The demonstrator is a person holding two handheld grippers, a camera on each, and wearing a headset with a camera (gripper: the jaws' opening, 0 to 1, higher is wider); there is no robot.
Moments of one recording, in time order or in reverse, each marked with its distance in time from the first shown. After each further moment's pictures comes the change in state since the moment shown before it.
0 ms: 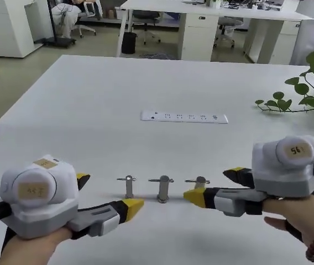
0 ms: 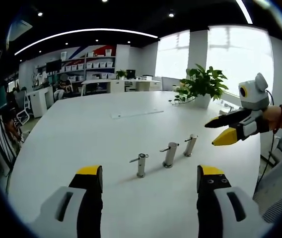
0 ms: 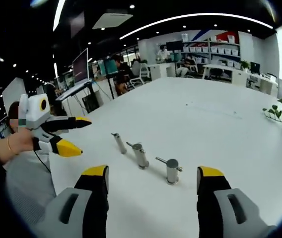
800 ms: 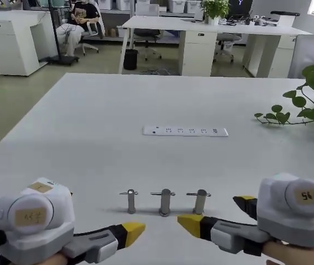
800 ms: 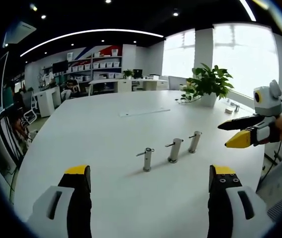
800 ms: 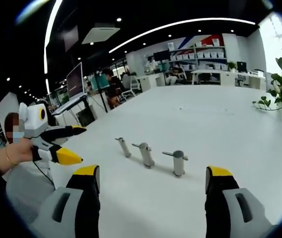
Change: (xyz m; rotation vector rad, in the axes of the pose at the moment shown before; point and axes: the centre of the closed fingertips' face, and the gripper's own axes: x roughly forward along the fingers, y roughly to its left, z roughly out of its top) left arm -0.020 0.006 -0.007 0.004 0.004 0.065; right arm -0.014 0.016 -0.010 0.081 -0.098 -0.058
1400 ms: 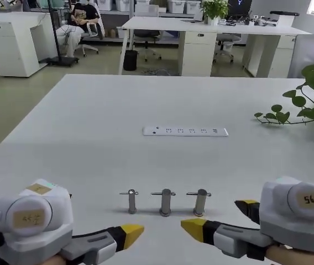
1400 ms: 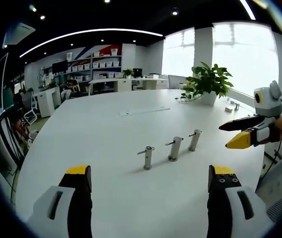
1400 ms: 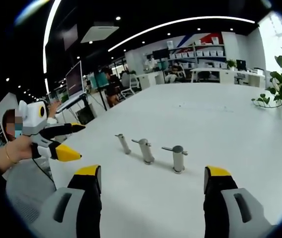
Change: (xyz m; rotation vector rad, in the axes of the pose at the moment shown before) left arm -0.003 0.000 -0.001 0.007 0.009 0.003; right arm -0.003 0.000 -0.007 0.006 0.013 -0.003
